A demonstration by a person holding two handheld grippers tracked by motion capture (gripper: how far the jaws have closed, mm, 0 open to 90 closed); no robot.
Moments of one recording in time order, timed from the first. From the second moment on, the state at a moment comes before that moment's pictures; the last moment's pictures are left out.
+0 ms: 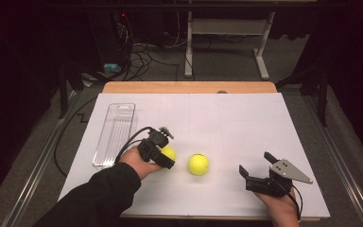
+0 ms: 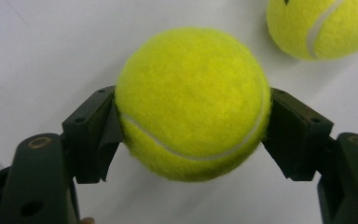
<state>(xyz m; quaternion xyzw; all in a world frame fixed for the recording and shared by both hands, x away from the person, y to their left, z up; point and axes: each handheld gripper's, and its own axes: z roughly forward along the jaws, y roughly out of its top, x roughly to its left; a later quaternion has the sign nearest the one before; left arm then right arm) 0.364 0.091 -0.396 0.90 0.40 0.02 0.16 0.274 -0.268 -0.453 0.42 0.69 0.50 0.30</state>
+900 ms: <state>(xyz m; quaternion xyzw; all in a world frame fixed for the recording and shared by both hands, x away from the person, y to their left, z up) 0.352 0.128 -0.365 0.91 0.39 -0.01 0.12 0.274 -0.267 -0.454 0.42 0.70 0.49 0.30</state>
